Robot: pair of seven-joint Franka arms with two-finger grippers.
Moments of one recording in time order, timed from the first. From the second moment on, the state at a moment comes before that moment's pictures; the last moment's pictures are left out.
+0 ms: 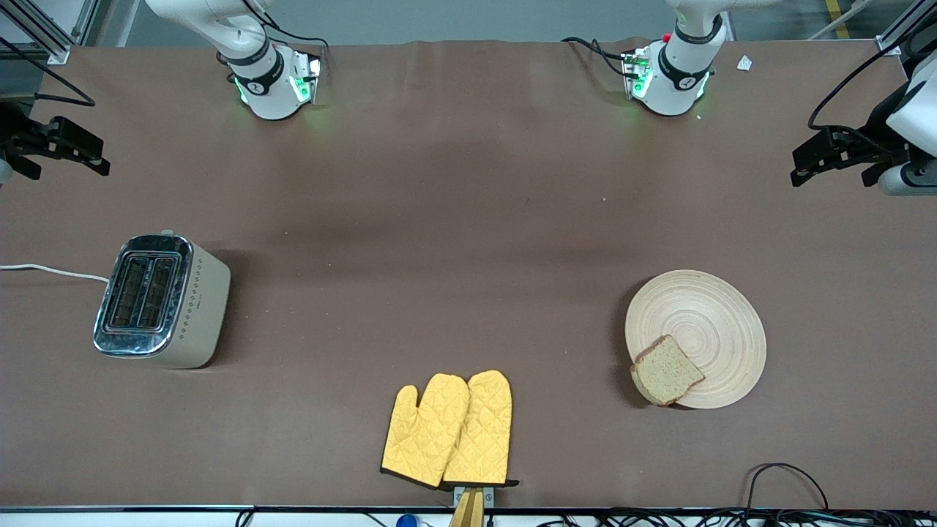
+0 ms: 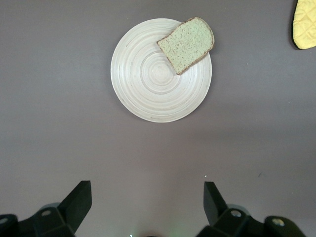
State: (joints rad) left arm 0.05 0.02 -0.16 -1.45 0.01 1.46 -0.08; right arm 0.15 -0.05 -0.17 -1.54 -0.02 1.45 -0.08
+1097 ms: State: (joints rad) left arm 0.21 0.28 -0.01 -1.47 -0.27 1.64 0.10; right arm 0.16 -0.05 -0.19 -1.54 -0.02 1.44 -0.08
